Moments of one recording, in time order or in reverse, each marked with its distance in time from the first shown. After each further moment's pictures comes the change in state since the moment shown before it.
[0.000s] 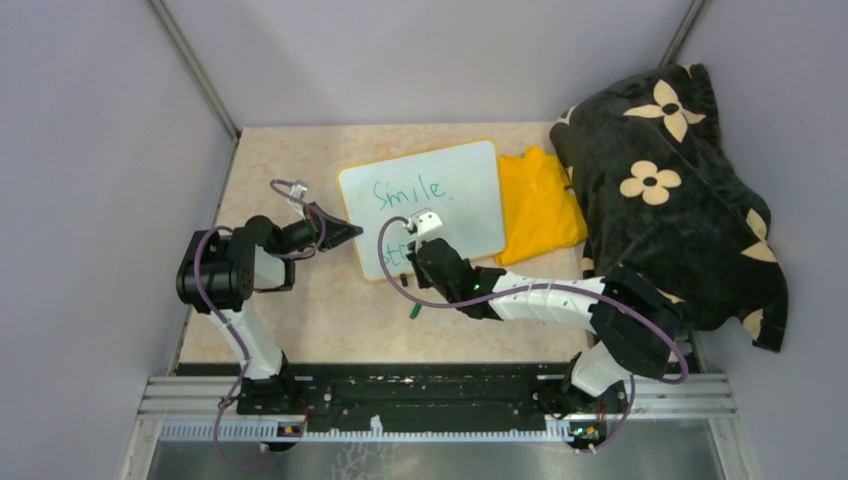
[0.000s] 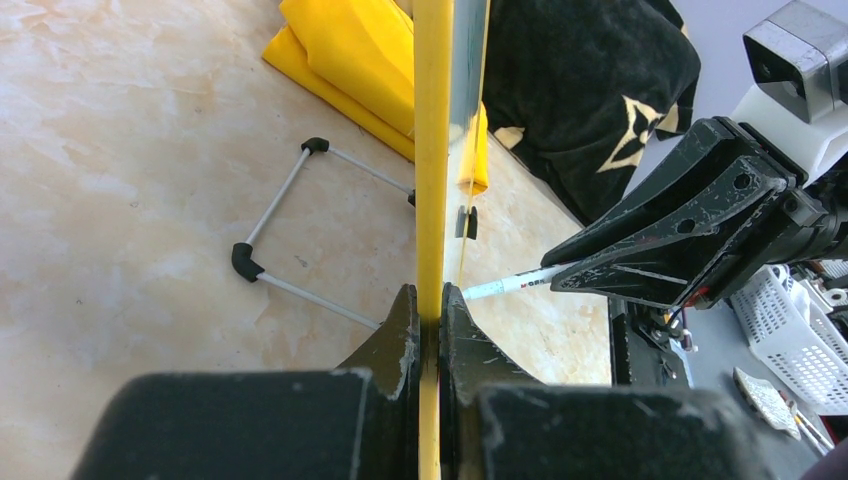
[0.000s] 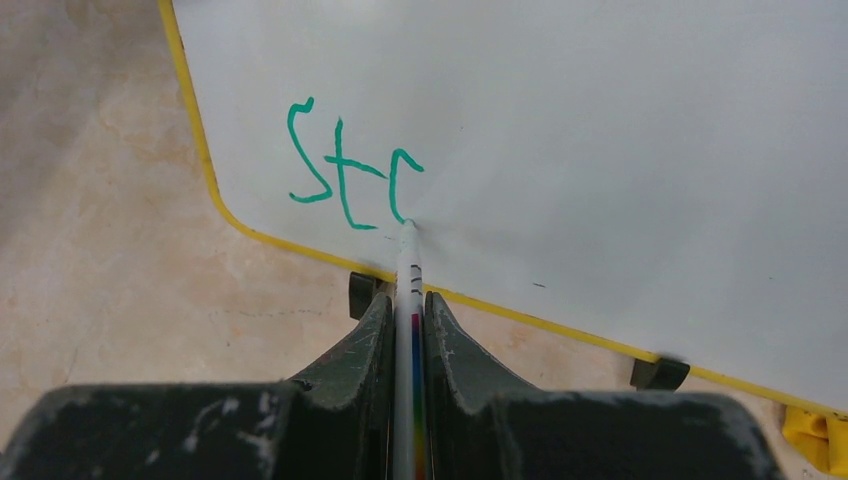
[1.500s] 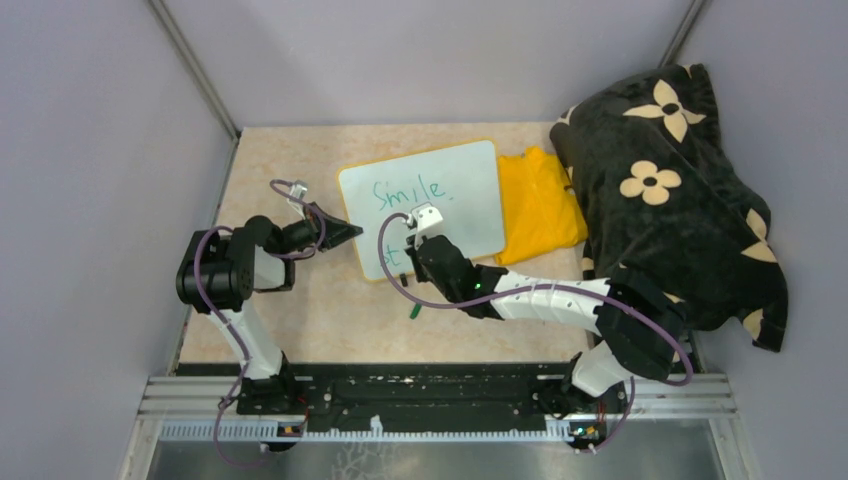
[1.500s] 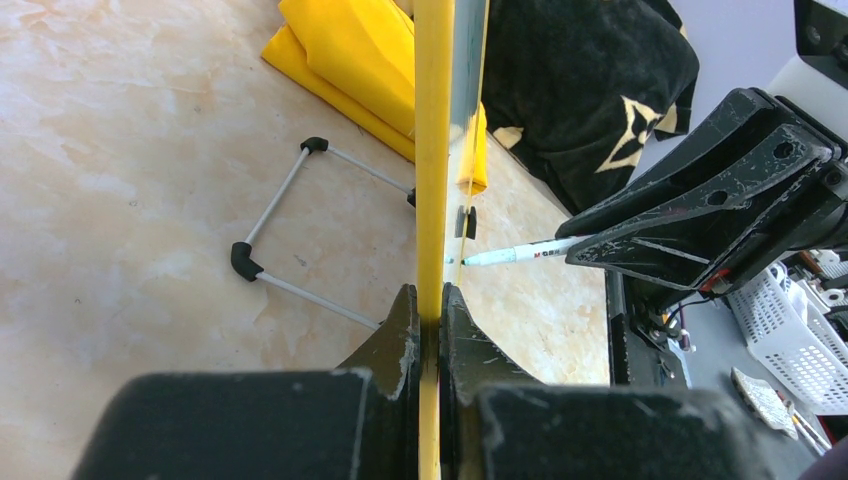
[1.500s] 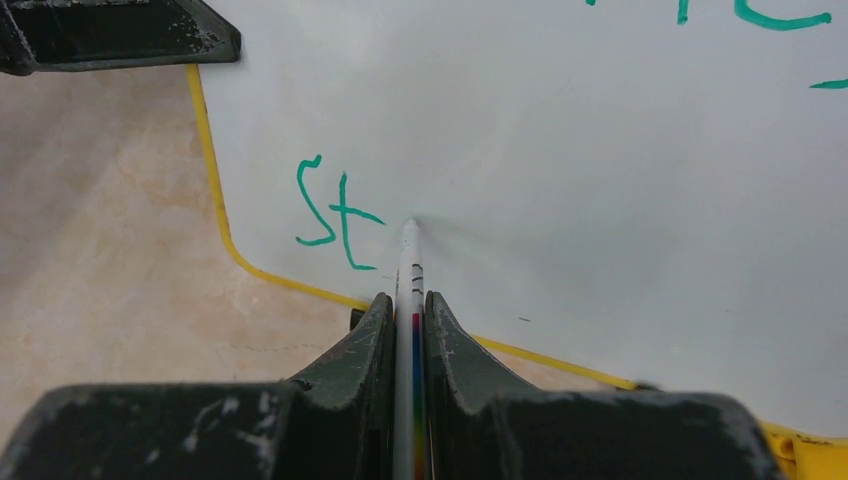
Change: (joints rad) left arm 0.002 0.000 0.000 0.000 0.000 -0.003; right arm 0.006 -0.020 0.014 0.041 0.039 -0.035
